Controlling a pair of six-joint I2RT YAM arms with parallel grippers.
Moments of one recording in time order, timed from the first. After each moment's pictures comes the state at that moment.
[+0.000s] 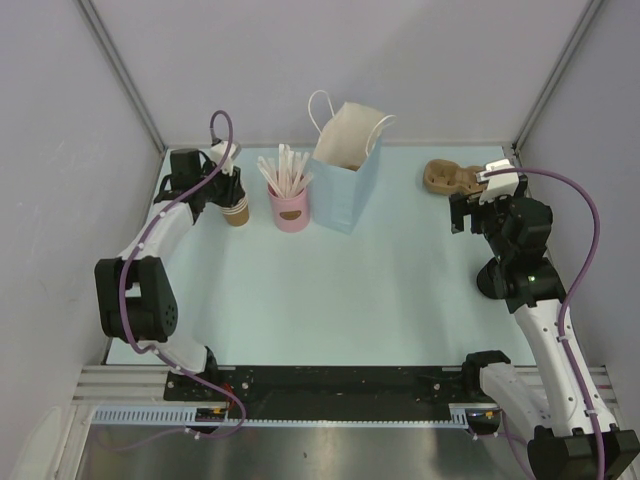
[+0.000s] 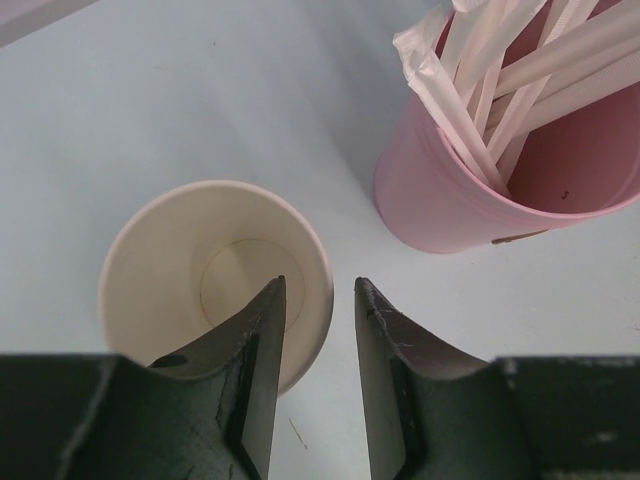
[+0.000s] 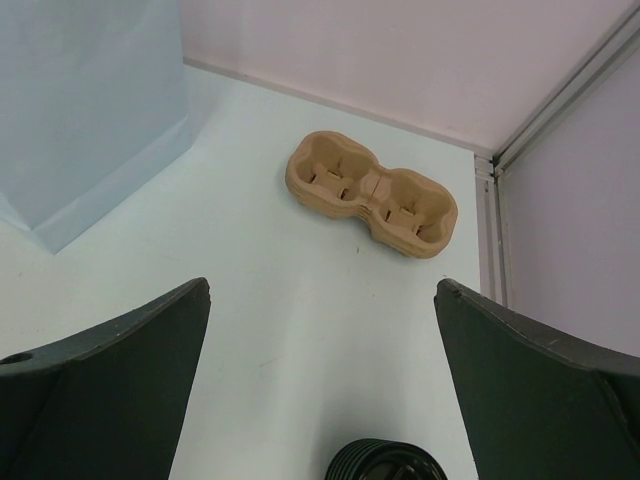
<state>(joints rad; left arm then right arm) 0.02 1.60 1.21 -0.22 0.43 0.30 0.11 0.83 0.90 -0.22 -0.01 -0.24</state>
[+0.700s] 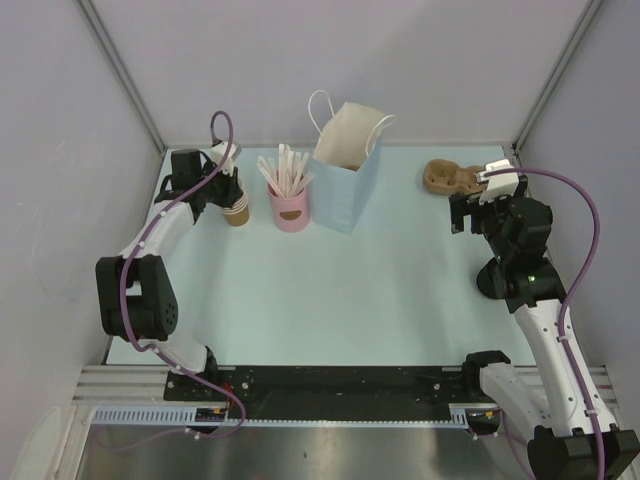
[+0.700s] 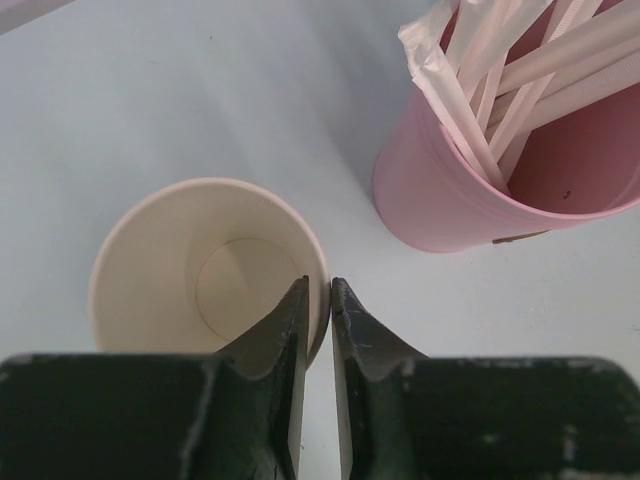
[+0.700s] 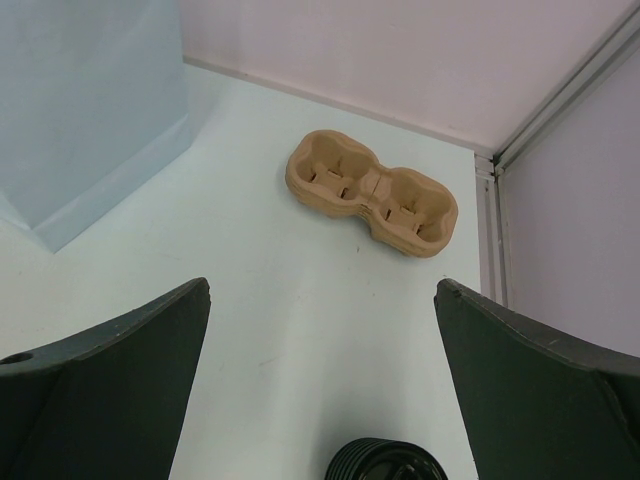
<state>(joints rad) 0.02 1.61 1.21 -0.22 0.43 0.30 0.11 0.83 0.90 -0.23 -0.01 -0.24</state>
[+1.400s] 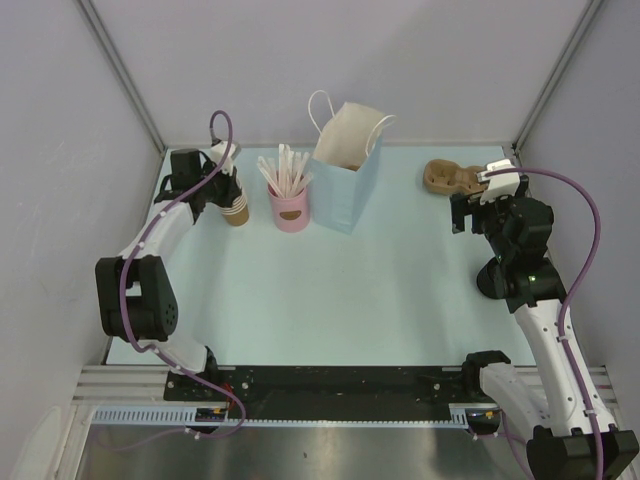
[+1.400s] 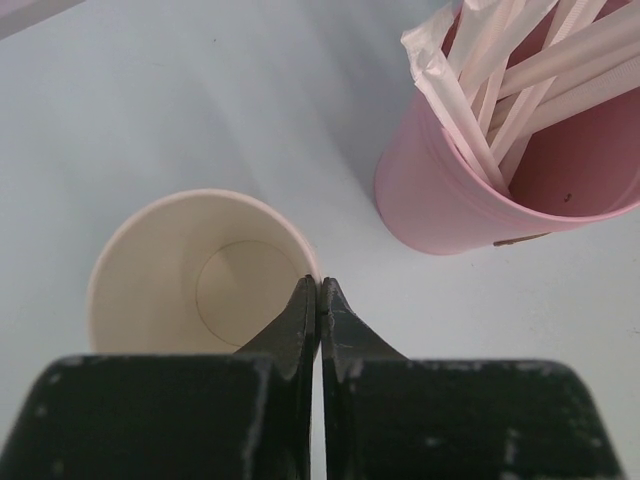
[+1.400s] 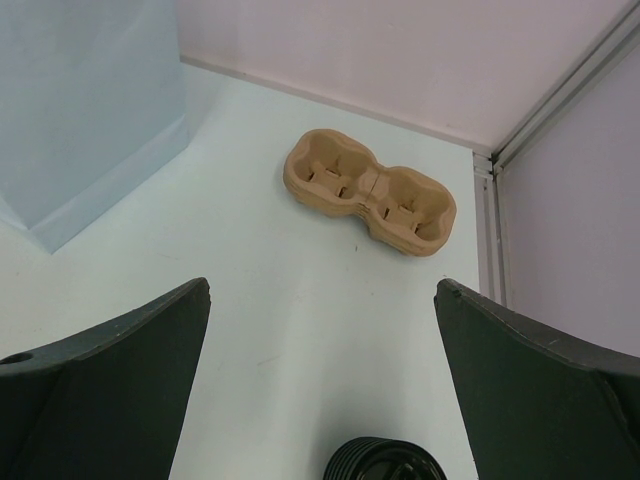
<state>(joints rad) 0.02 1.61 1.21 -0.22 0.43 0.29 0.10 0.83 0.90 -0.23 -0.02 -0.24</state>
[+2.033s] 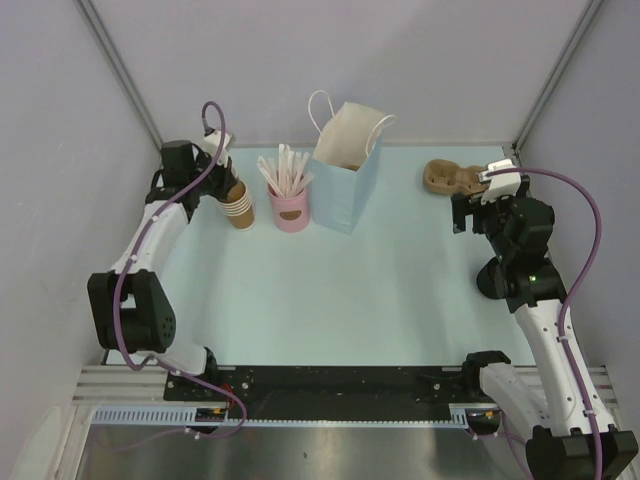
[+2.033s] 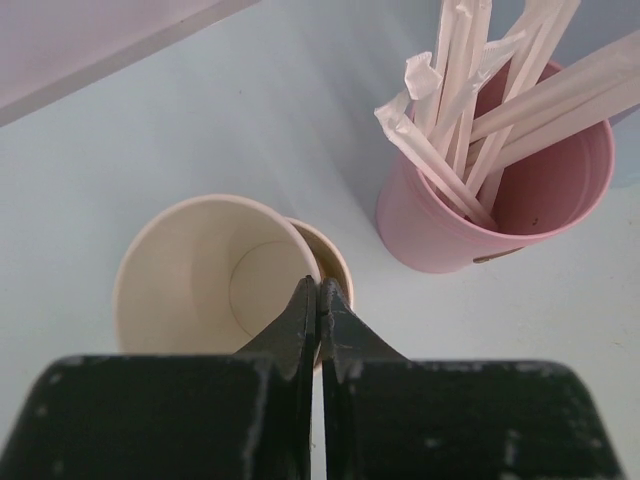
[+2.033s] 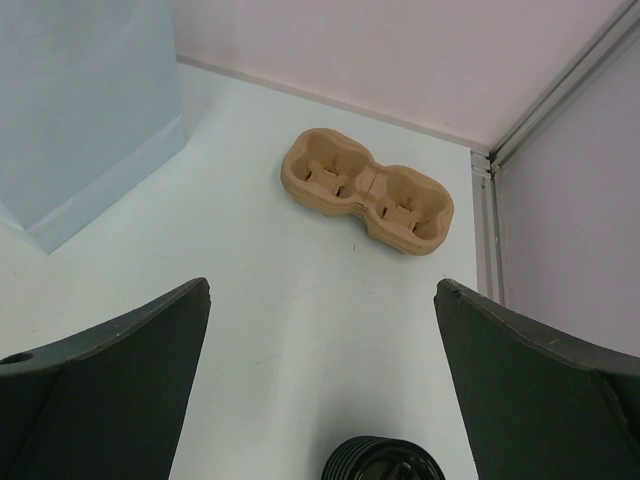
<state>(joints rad) 0.02 1.54 1.25 -0.26 0.43 0.29 0.09 0.83 0.90 -0.23 -0.02 -0.24</state>
